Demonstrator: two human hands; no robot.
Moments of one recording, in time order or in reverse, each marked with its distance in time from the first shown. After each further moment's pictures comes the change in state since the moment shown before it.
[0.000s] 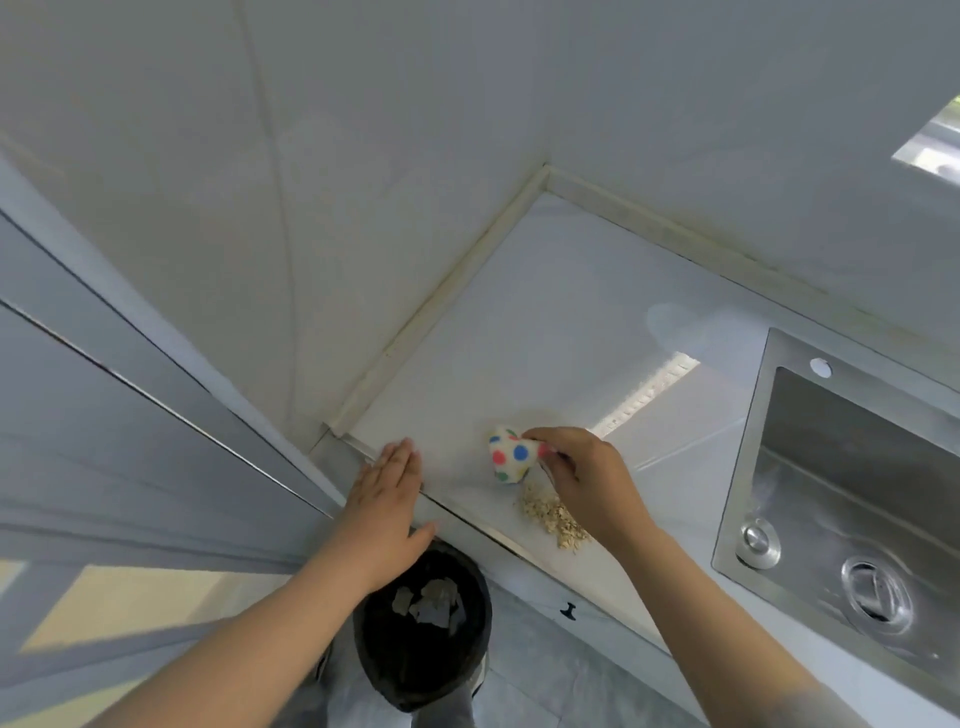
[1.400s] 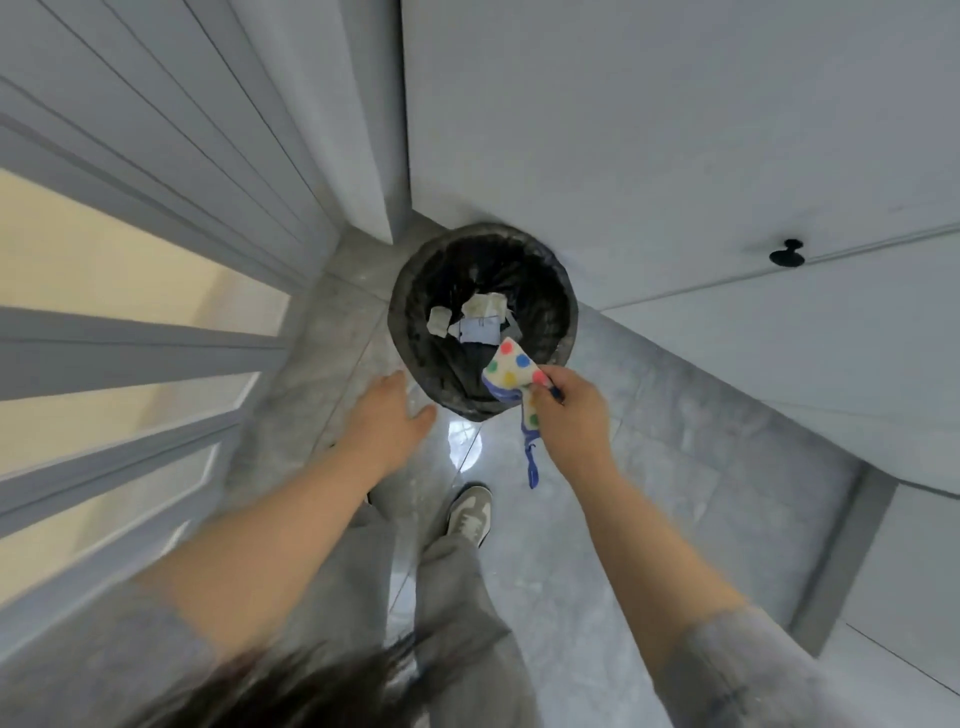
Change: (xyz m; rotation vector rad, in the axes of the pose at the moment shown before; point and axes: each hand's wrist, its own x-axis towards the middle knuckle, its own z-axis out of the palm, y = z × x) left_hand -0.093 -0.173 0.356 -0.399 -0.405 -0.415; right_hand -0.211 0.106 0.421 0.284 -0.023 0.806
